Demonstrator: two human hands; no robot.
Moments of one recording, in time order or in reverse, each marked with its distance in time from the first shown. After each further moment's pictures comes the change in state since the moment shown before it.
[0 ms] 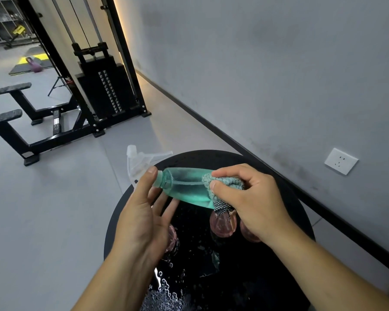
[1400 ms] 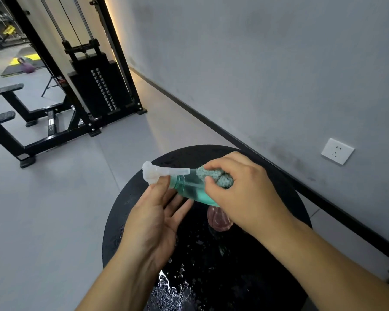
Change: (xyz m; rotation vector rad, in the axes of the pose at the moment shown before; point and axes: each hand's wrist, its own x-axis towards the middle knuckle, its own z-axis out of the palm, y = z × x) left_hand -0.011 -0.019 0.007 0.115 -0.138 -0.089; right_hand 0.001 0.002 -0.001 -0.557 0.008 -0.280
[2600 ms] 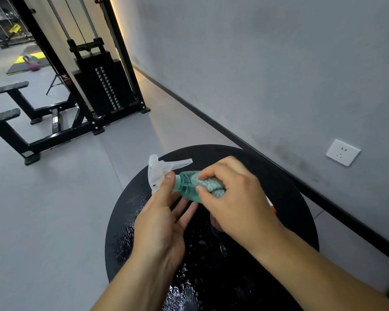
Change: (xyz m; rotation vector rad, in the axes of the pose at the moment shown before) left_hand 0.000 -0.009 0.007 -0.081 0.160 0.000; right_hand -0.009 -0.009 0.019 0.080 0.006 -0.028
